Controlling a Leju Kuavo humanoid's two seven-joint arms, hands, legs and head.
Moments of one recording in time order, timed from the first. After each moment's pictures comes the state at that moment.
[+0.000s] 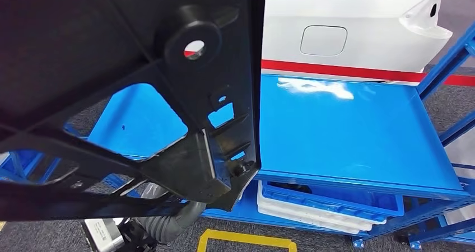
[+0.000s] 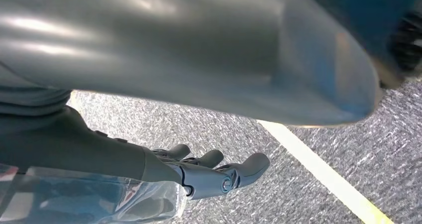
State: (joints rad) left arm -0.38 0.19 -0.97 -1.96 0.25 0.19 -0.15; right arm -0.12 -0.01 1.23 -0.24 -0.72 -0.16 0.04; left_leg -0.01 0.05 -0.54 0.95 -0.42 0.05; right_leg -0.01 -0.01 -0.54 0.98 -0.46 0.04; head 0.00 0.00
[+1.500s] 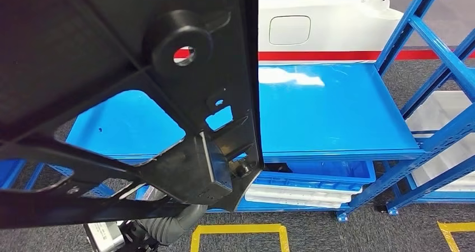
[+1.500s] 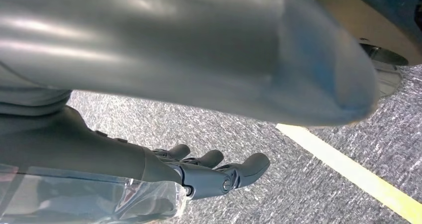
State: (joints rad) left arm -0.38 0.18 -0.97 -1.96 0.27 0.18 -0.15; right arm -0.12 0.00 1.23 -0.23 -0.71 -0.18 0.05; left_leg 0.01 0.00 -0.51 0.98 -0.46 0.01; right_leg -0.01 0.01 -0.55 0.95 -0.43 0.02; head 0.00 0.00
